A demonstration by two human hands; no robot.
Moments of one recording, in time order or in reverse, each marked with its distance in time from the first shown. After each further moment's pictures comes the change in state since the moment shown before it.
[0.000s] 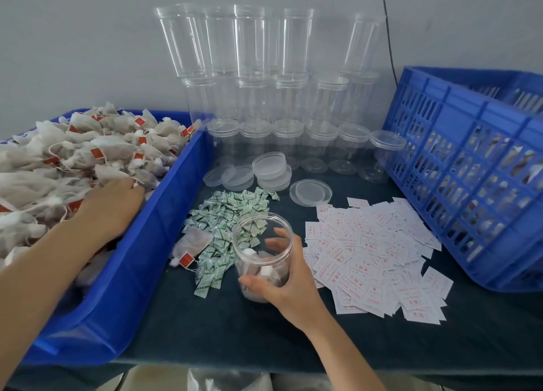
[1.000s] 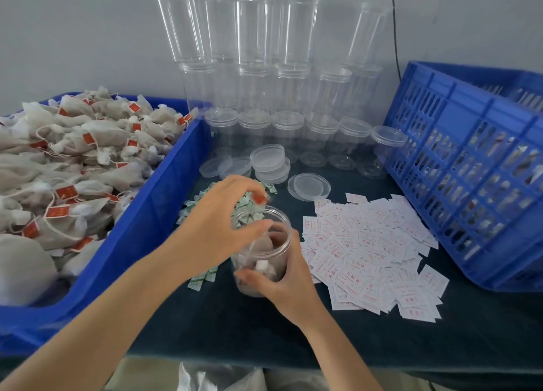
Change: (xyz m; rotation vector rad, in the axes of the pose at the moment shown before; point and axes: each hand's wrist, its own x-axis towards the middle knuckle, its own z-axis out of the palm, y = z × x) left_hand -0.072 0.132 -0.052 -1.022 0.130 0.422; right_hand 0.002 0.001 -0.004 0.053 -0.025 -0.011
